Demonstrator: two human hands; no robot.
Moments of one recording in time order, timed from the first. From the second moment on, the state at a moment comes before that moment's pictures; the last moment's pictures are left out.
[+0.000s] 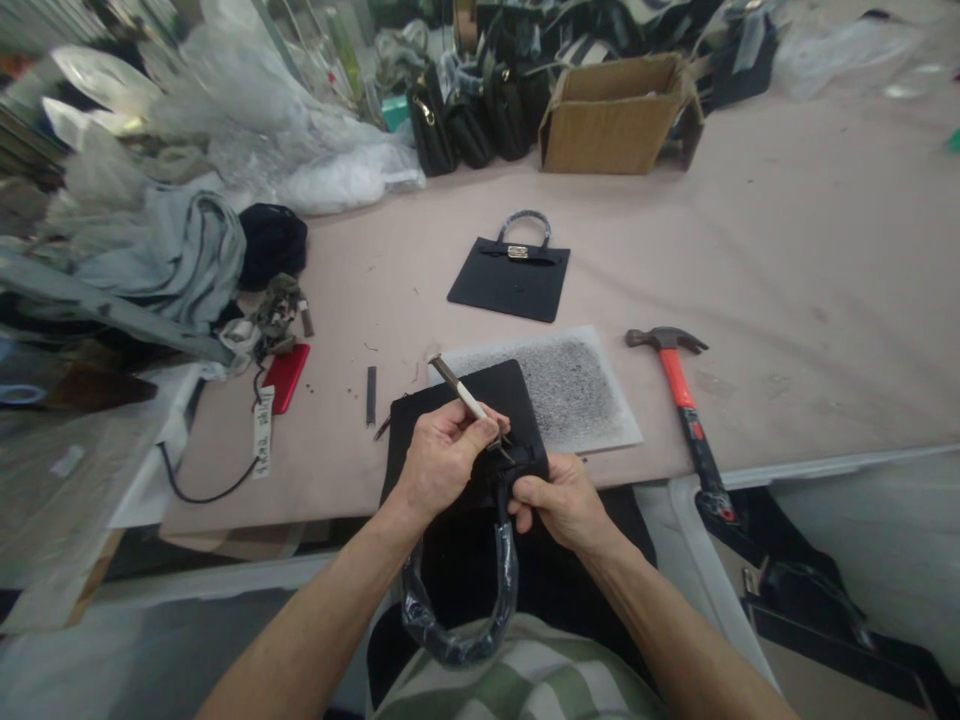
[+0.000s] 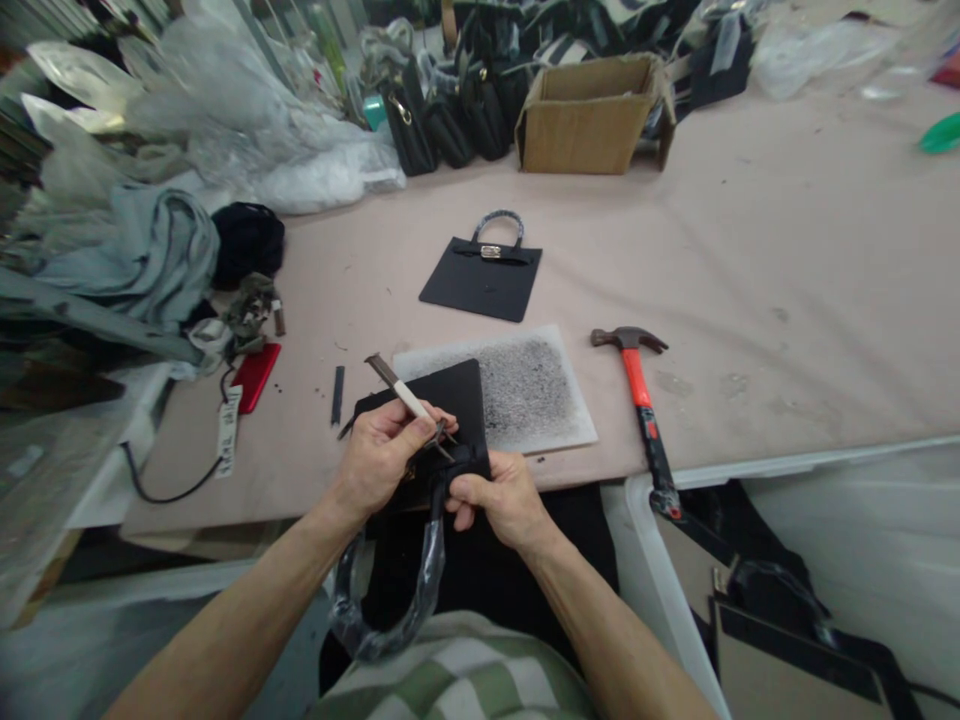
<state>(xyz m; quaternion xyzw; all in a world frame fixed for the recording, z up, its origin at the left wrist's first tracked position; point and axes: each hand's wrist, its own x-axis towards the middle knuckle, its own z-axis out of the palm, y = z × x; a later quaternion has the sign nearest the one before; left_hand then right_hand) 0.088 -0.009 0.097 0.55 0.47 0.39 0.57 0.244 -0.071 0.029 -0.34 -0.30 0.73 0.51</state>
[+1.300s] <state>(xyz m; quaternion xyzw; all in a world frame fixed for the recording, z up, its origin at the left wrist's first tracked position) 0.096 0.012 0.039 0.76 0.41 0.38 0.32 0.238 -0.051 0.040 -0.54 -0.22 0.69 0.43</state>
